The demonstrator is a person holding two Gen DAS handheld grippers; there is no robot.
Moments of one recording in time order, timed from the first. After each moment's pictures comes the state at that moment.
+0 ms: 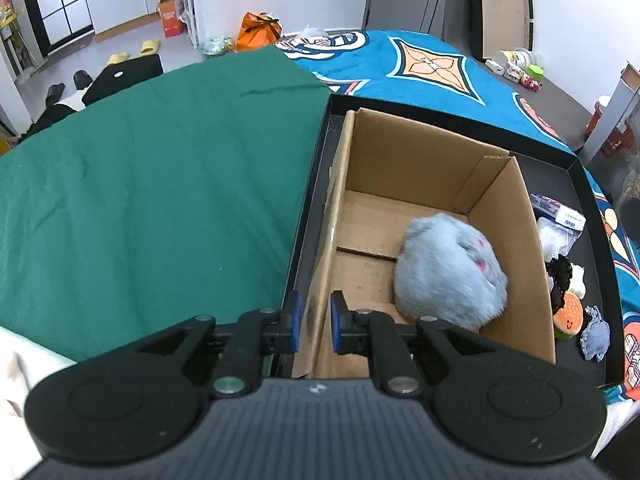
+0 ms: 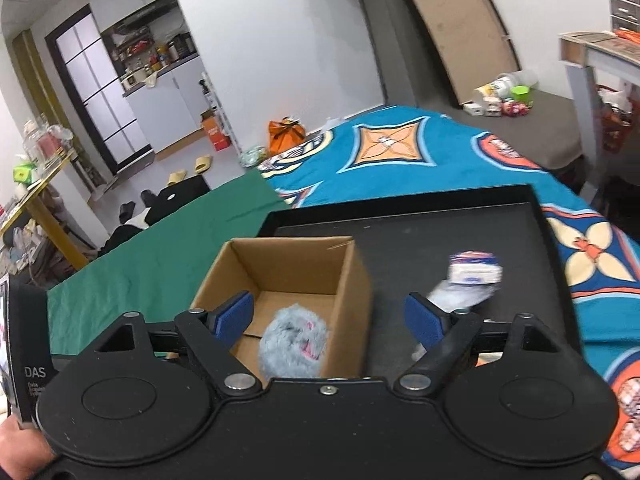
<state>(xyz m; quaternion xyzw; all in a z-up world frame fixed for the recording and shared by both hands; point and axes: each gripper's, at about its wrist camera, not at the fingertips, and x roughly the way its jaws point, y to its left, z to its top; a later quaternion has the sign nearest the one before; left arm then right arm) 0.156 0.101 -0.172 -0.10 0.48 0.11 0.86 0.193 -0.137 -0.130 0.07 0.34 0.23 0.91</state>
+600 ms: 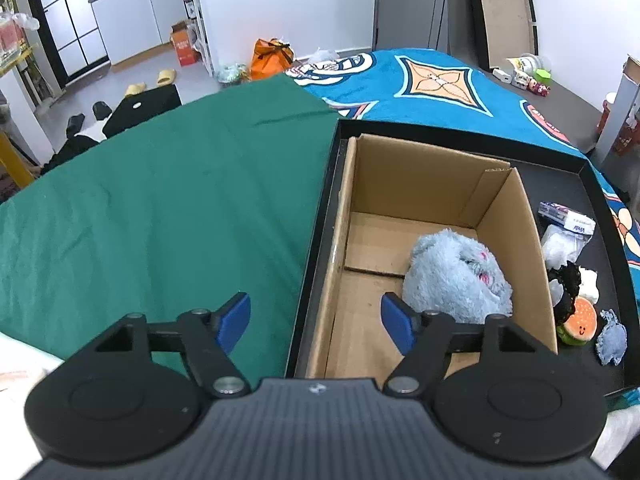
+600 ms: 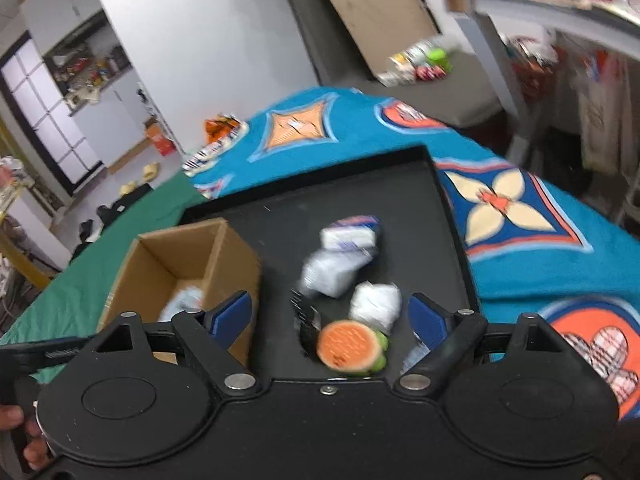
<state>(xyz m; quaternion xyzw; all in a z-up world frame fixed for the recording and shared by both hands) 0.155 0.086 -0.158 -0.05 0.45 0.14 0.88 0.203 -0.231 -0.152 0.11 0.38 0.16 0.91</state>
